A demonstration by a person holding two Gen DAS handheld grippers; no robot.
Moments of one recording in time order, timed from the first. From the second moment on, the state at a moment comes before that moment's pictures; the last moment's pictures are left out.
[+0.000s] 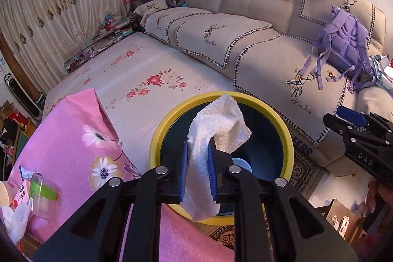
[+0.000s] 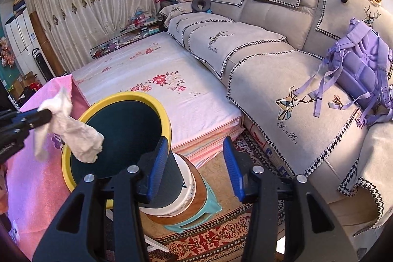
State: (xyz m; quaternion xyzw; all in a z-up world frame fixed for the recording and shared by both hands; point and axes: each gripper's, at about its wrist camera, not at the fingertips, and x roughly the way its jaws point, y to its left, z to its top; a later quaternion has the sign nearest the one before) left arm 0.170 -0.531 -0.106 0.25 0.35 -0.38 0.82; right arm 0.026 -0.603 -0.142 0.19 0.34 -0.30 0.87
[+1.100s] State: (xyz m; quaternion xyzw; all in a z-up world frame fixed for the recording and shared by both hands) left arm 0.113 -0.196 -0.034 0.10 0.32 -0.18 0.92; right arm 0.115 -0.456 -0.112 0.13 0.35 -0.12 0.92
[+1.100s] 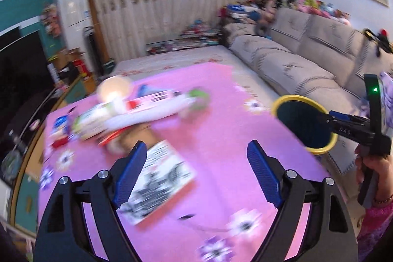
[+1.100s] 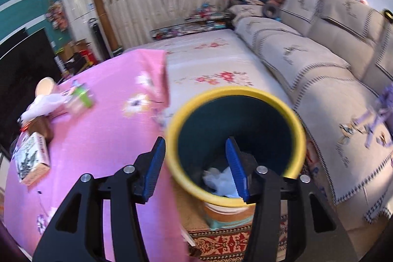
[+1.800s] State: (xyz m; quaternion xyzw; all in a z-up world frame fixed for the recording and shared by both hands) left arm 0.115 -0.094 -0.054 0.03 0.34 -0.13 0.93; right arm 0.292 -0.294 -0.111 -0.03 0.39 0.09 0.91
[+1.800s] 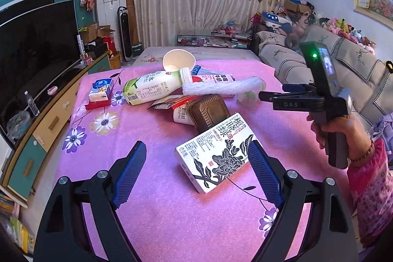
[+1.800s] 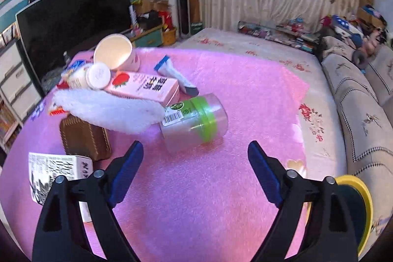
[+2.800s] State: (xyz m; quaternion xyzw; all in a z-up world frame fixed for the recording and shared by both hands) left arm 0.129 -0.103 -0.067 0.04 0.35 -0.14 0.93; right arm 0.293 -0.311 -0.125 -0.02 0.41 0.11 0.90
